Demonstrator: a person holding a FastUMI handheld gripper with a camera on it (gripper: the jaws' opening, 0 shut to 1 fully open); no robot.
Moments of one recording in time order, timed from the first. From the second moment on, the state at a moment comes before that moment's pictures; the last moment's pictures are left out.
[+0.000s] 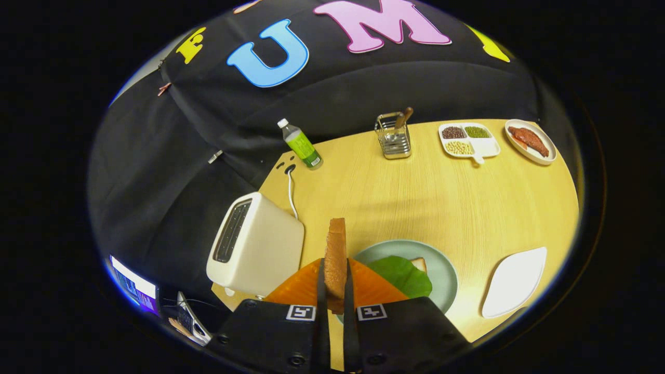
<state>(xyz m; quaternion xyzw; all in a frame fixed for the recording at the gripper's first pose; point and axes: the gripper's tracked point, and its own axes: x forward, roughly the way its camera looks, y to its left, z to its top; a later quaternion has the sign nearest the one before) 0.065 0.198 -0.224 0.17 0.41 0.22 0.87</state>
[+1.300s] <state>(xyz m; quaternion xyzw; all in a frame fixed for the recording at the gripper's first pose) 0.078 0.056 -0.218 0.08 0.33 0.17 0.93</state>
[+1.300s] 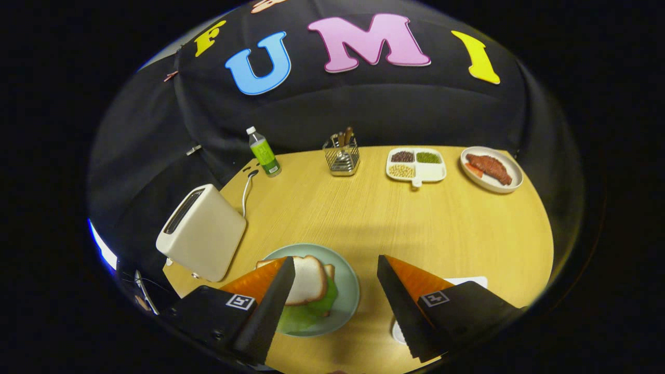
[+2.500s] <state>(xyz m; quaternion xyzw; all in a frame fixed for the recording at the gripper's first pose) -0.010 -0.028 0.044 0.00 0.02 -0.01 1.00</state>
